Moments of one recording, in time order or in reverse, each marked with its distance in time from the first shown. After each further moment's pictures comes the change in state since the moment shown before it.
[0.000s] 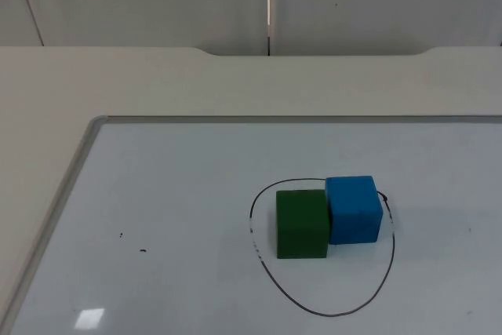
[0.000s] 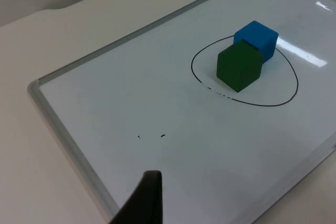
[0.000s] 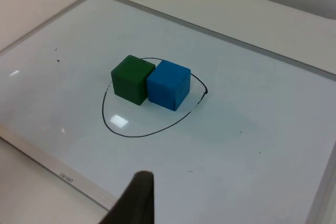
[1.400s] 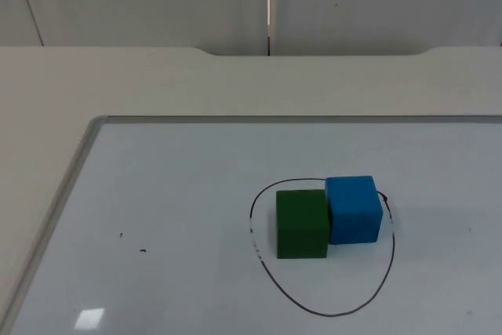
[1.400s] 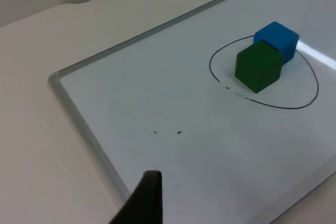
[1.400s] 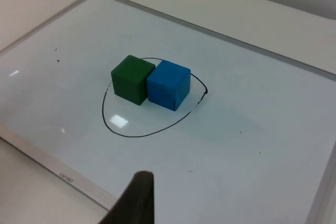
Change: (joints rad) right arm 0.000 0.000 0.000 0.000 0.000 0.000; left arm 0.085 0.000 0.000 0.004 0.000 0.000
